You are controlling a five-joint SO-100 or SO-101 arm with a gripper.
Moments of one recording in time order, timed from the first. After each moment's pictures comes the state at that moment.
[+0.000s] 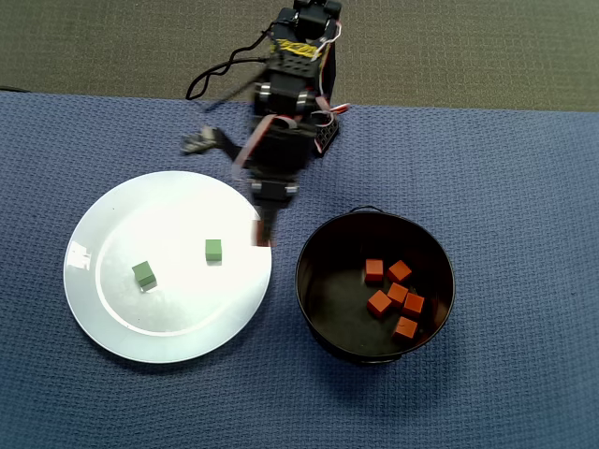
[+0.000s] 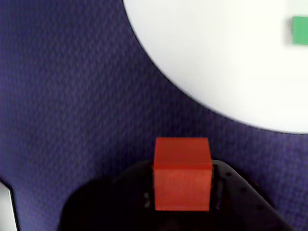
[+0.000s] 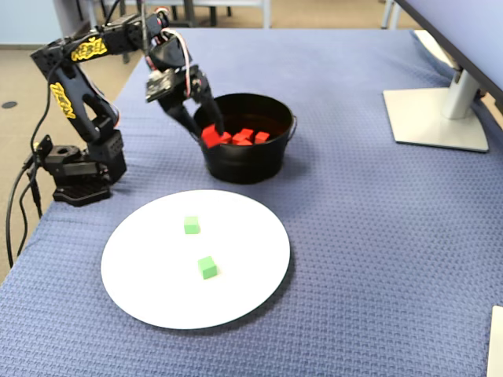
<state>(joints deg) 8.0 115.5 99.4 72.1 -16.3</state>
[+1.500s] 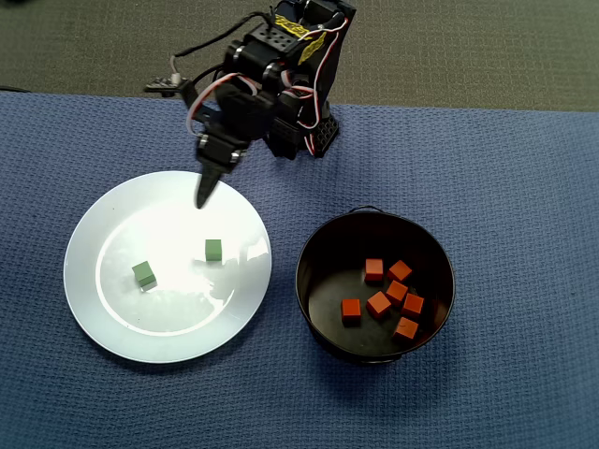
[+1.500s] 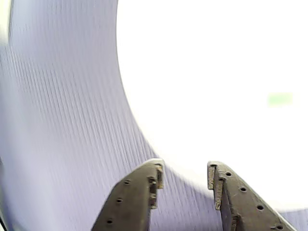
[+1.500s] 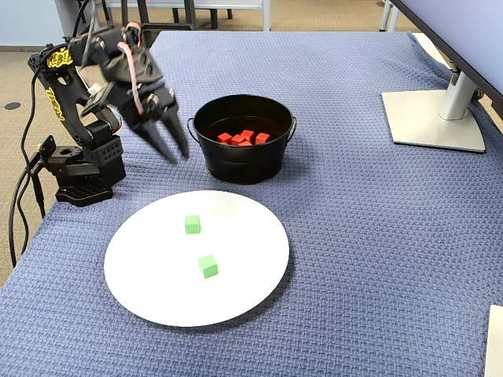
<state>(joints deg) 33.2 128.0 113.4 62.8 -19.3</state>
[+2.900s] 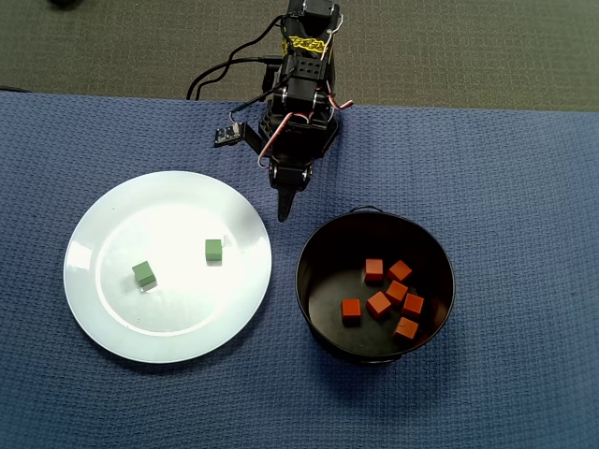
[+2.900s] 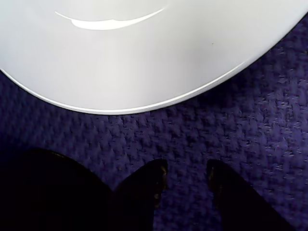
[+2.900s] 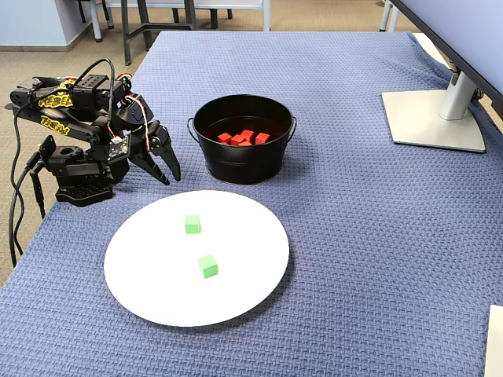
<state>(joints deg) 7.6 166.0 164.4 59.3 -10.7</state>
